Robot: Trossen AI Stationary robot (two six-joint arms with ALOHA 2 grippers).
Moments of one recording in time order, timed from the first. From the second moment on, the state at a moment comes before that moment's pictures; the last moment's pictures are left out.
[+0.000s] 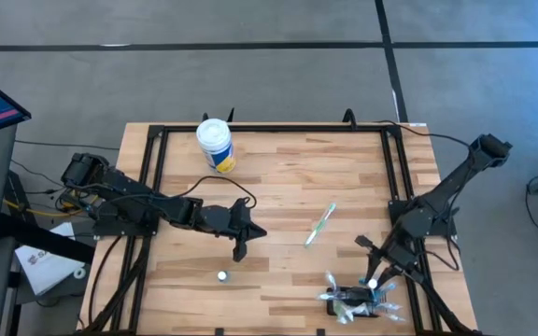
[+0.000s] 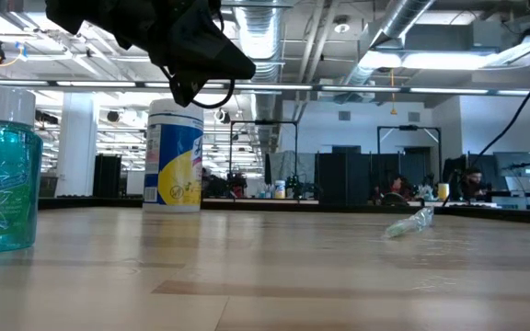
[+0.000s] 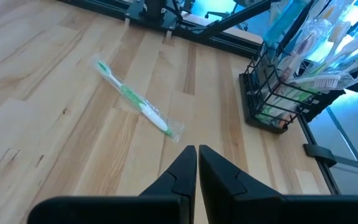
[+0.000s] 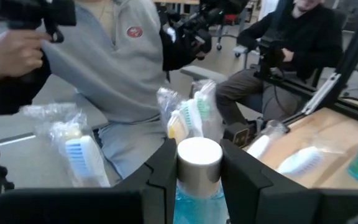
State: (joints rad) left arm -0.28 1.47 0.74 0.31 -0.22 -0.40; right arm 0.71 0.75 0.31 0.28 -0.24 -0.13
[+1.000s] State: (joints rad) left arm -0.28 1.47 0.74 0.31 -0.22 -0.40; right arm 0.75 1.14 0.31 0.70 -0.37 -0.12
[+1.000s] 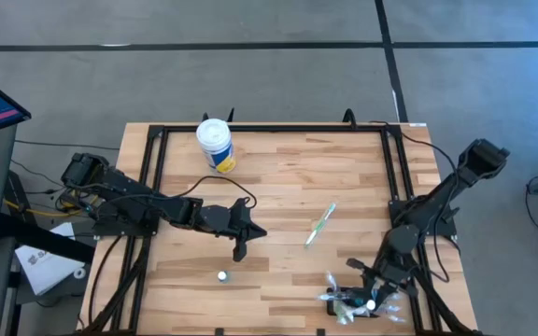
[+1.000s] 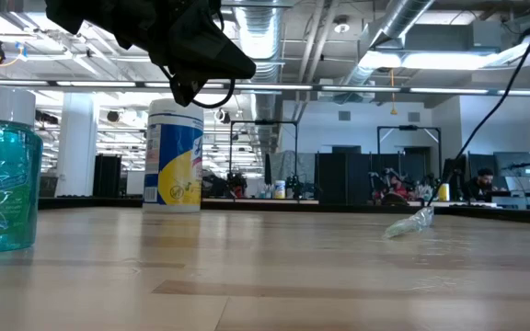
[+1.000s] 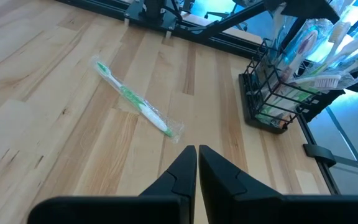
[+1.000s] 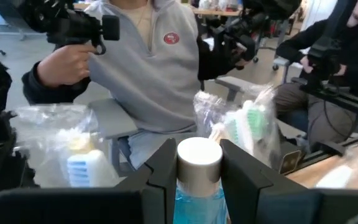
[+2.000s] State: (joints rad) left arm -0.28 1.47 0.74 0.31 -0.22 -0.40; right arm 0.75 1.35 0.31 0.92 -0.42 -0.10
